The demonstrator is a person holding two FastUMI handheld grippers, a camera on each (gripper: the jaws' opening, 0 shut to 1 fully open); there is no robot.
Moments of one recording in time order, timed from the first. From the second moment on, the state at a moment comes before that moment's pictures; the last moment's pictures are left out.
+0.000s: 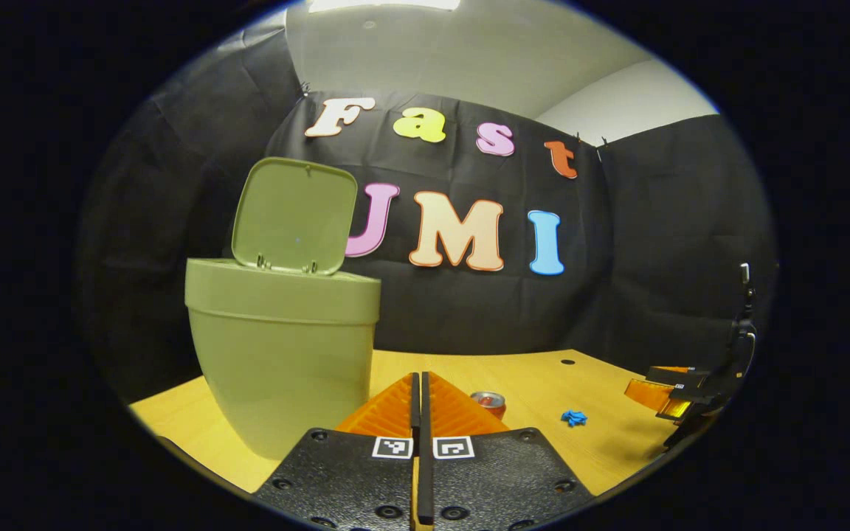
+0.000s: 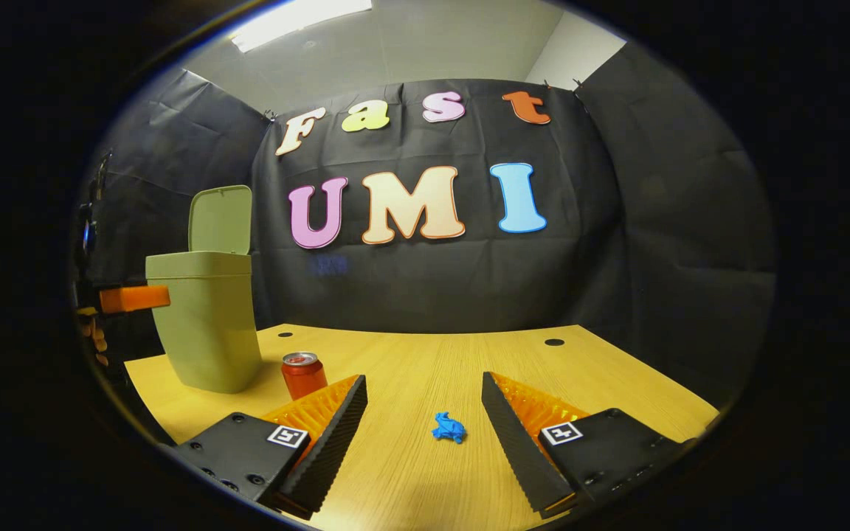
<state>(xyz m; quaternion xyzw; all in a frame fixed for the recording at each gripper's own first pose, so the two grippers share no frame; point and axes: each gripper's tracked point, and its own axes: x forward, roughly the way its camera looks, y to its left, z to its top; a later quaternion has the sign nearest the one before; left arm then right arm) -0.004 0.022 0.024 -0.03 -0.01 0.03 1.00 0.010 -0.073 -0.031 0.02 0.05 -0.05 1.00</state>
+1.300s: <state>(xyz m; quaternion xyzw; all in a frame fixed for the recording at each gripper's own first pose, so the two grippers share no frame) -0.001 0.032 -0.012 0.02 0.00 0.03 1.00 0.101 -0.106 -0.121 -0.08 0.30 0.02 0.95</state>
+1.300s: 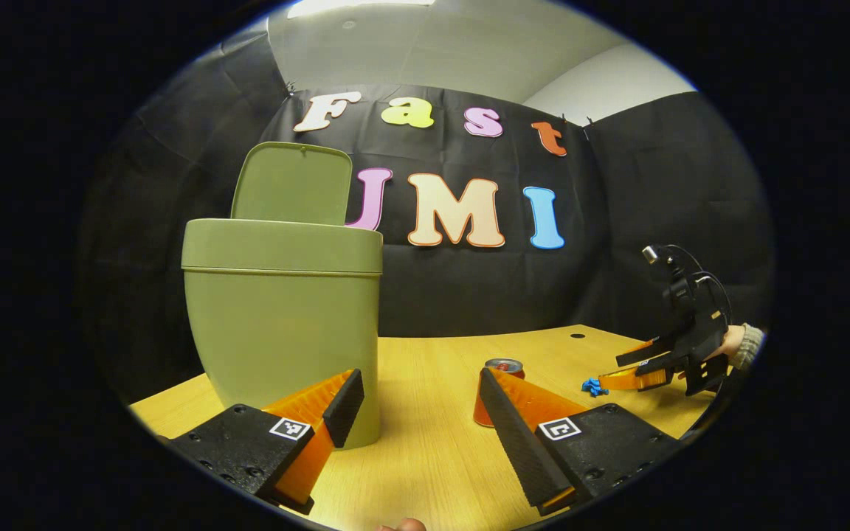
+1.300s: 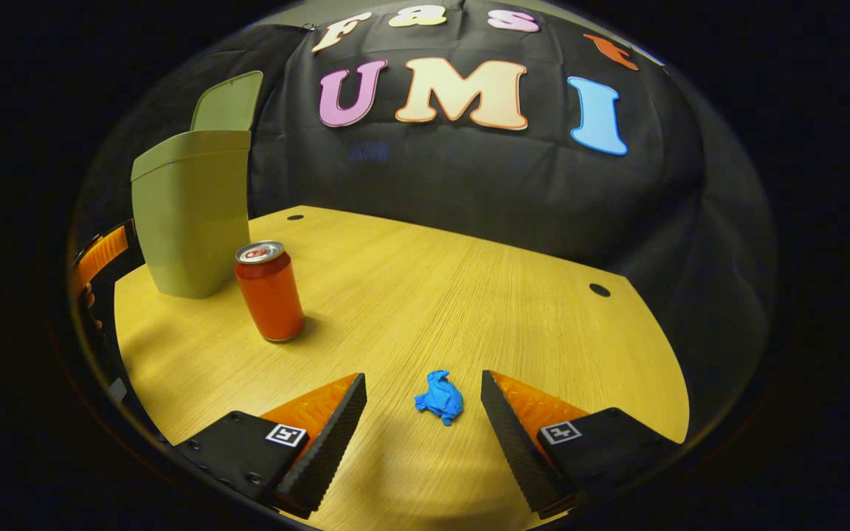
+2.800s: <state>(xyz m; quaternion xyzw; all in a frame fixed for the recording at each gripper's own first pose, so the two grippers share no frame) -0.008 0.031 -0.025 0.00 0.00 0.01 1.00 0.113 -0.118 -0.140 -0.07 0.37 0.01 0.93</state>
